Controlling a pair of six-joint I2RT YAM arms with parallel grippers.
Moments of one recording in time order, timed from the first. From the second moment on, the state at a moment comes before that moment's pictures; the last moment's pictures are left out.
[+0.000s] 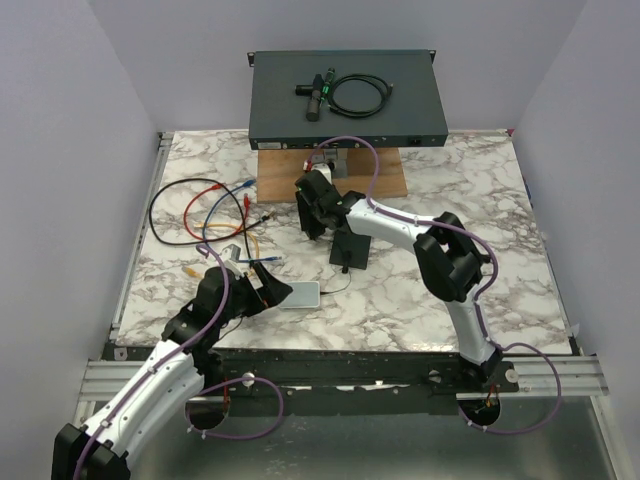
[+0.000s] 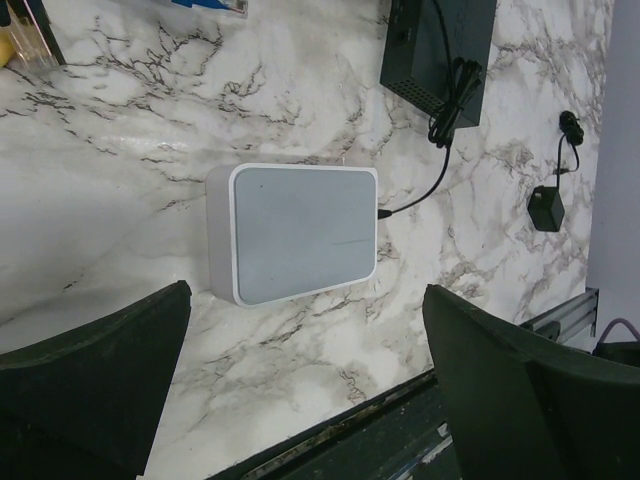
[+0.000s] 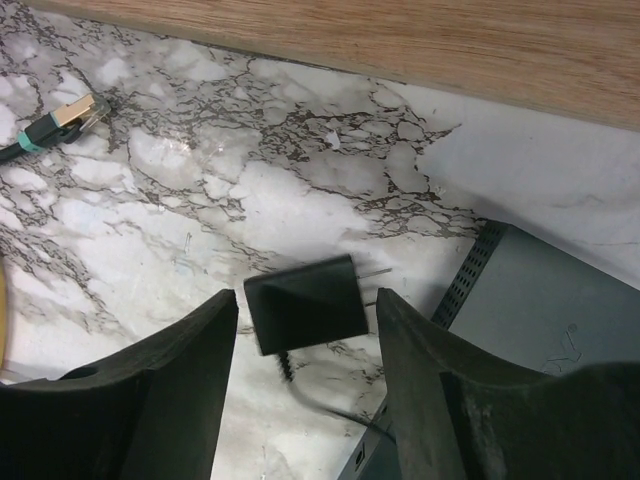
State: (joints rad) left arm -0.48 0.52 0.24 -0.27 0.15 -0.87; right arm 0.81 2.16 1.68 -0.37 0.30 0.42
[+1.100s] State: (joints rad) left arm -0.43 0.79 0.35 -0.09 0.10 -0.72; right arm 0.99 1.42 0.89 -0.32 0.01 0.38
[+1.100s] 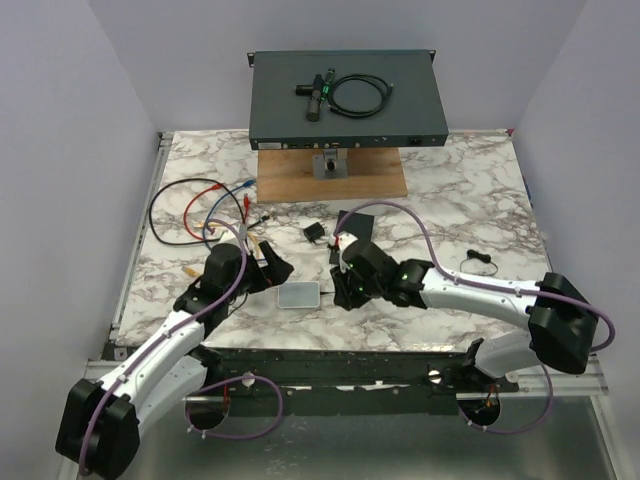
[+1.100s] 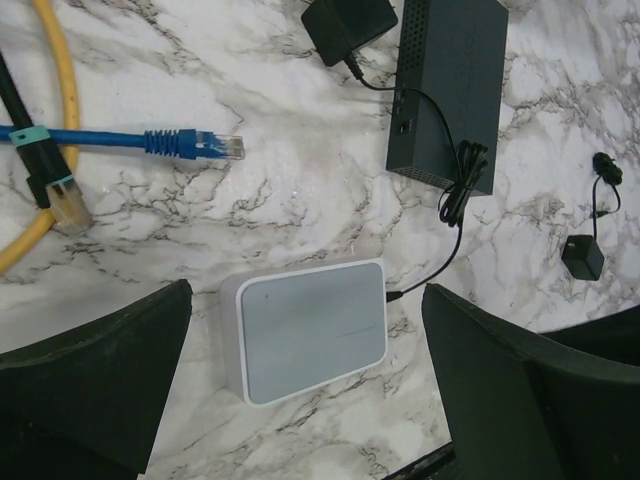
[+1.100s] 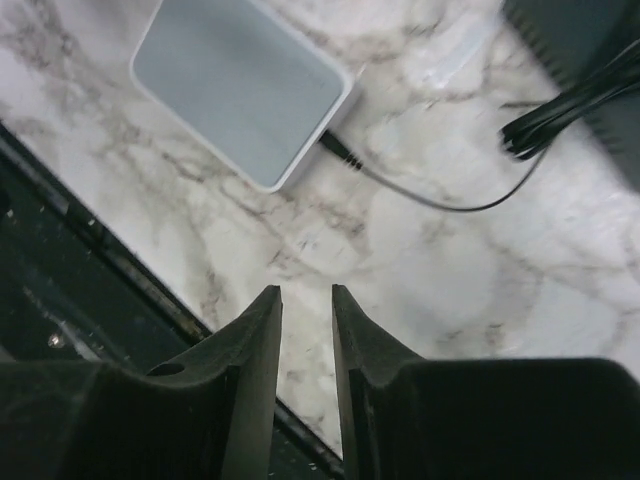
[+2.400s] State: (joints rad) left arm -0.40 1.26 0.42 0.16 0.33 -0.68; right arm 1.11 1.65 0.70 0.20 0.02 0.64
